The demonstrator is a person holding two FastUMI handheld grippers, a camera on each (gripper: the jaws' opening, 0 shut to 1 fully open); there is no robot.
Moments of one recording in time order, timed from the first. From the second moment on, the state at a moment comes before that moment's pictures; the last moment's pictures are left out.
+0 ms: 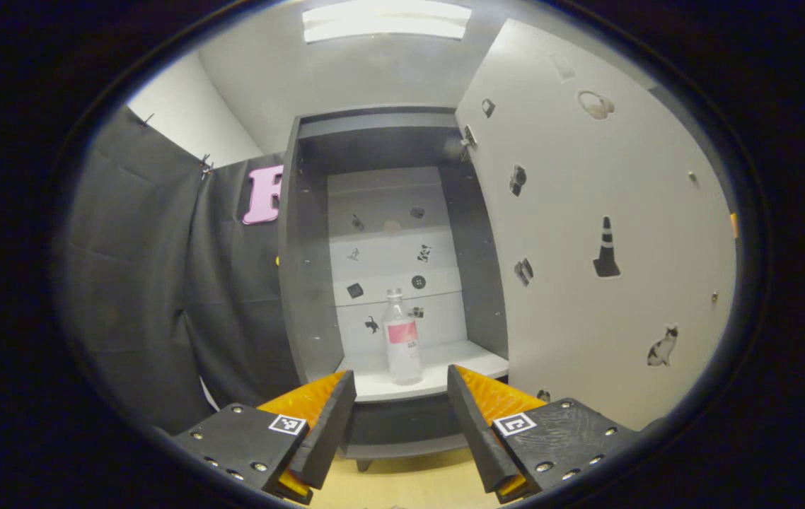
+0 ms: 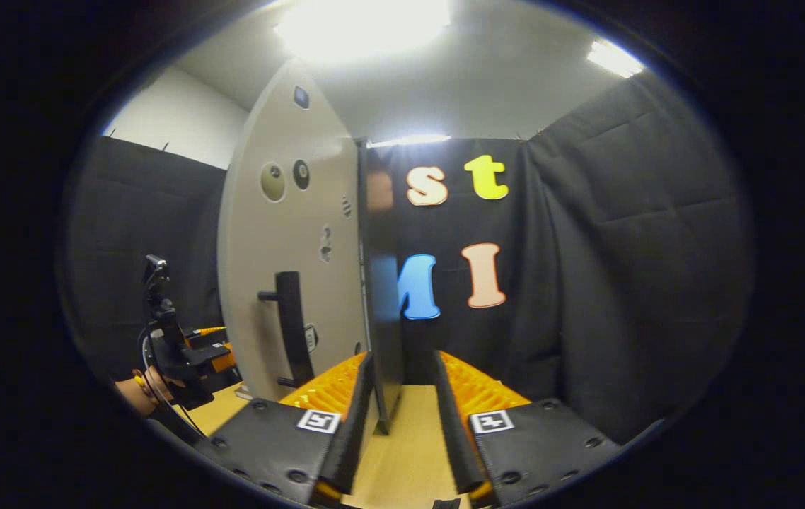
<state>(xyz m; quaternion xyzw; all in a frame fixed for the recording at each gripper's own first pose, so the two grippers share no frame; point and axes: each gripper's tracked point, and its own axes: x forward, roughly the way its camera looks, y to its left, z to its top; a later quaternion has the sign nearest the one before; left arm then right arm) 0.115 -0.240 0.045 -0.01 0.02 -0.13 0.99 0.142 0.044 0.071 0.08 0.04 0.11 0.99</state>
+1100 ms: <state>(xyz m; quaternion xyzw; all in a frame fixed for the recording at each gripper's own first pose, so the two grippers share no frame) 0.343 -0.296 -0.021 -0.04 0.06 -0.21 0.98 0.186 -0.013 -0.012 0.07 0.11 -0.14 0.98</state>
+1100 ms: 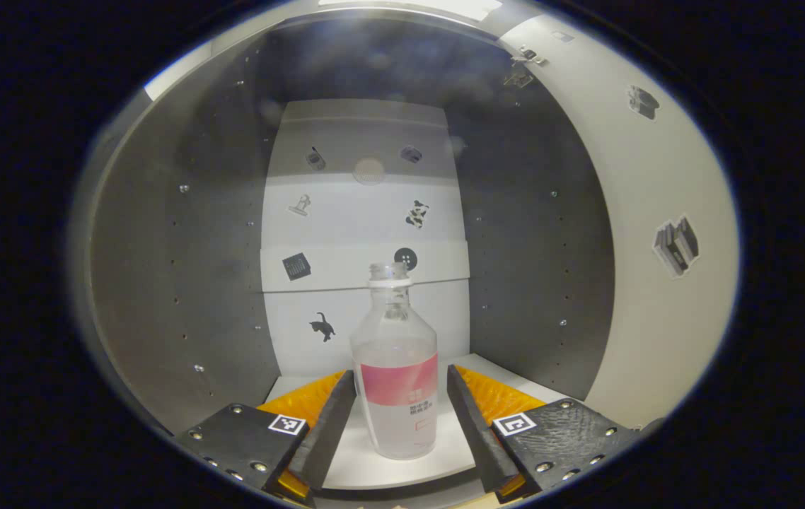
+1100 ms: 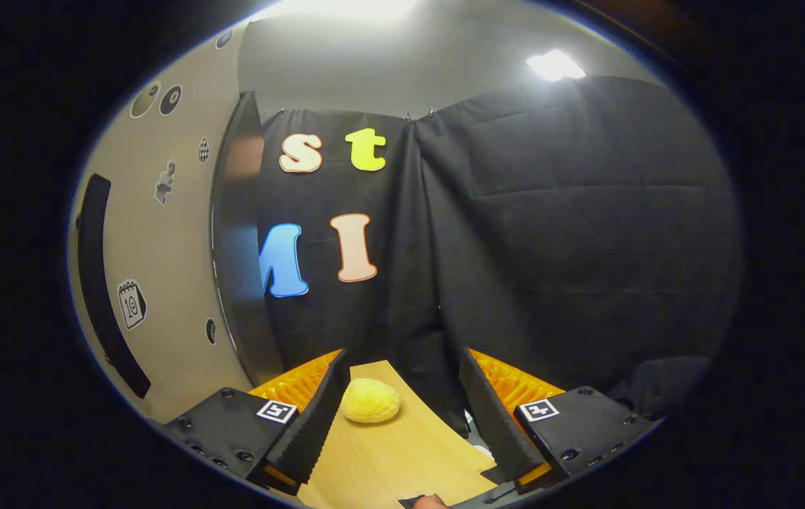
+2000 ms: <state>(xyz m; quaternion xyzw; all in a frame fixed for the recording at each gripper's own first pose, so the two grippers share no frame) 0.275 -0.235 -0.007 -0.04 0.04 -0.15 0.99 0.192 0.004 -0.022 0.05 0.13 -0.07 0.99</state>
